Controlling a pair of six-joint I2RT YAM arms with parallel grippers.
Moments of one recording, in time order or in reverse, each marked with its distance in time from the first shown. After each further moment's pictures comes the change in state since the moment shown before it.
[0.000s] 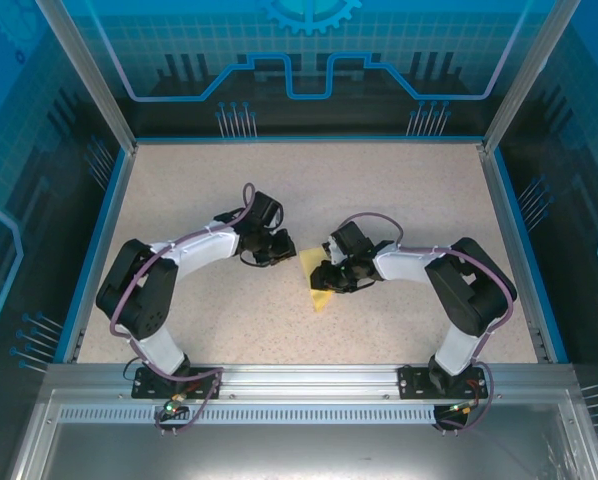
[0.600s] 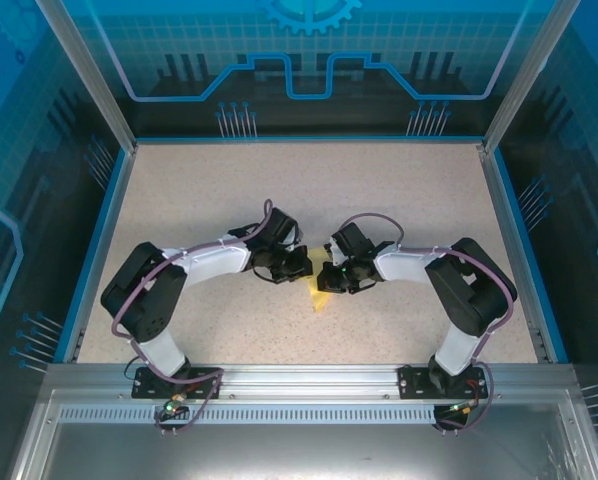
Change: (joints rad) left arm -0.124 0.011 -0.073 0.127 0.126 -0.045; right arm -0.001 0.000 -0.008 -0.011 0.034 -0.030
